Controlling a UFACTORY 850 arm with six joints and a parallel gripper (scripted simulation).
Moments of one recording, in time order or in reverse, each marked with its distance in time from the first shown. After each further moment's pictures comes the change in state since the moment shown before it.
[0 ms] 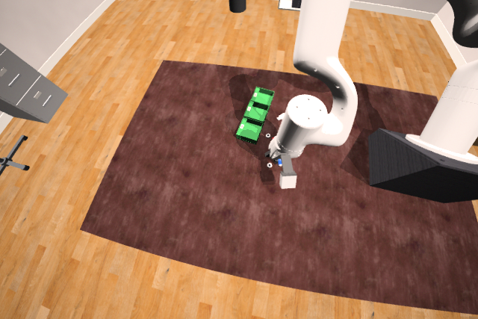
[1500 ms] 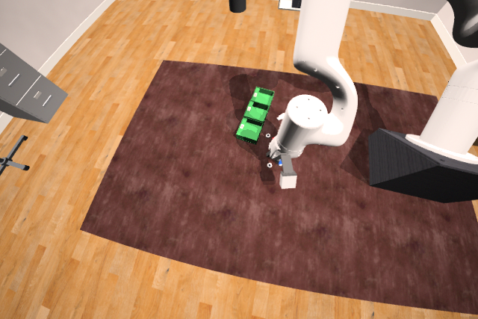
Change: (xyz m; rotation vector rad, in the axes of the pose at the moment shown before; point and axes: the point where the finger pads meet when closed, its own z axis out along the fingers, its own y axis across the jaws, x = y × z) arm 0.000 0.000 0.000 0.000 0.000 0.000
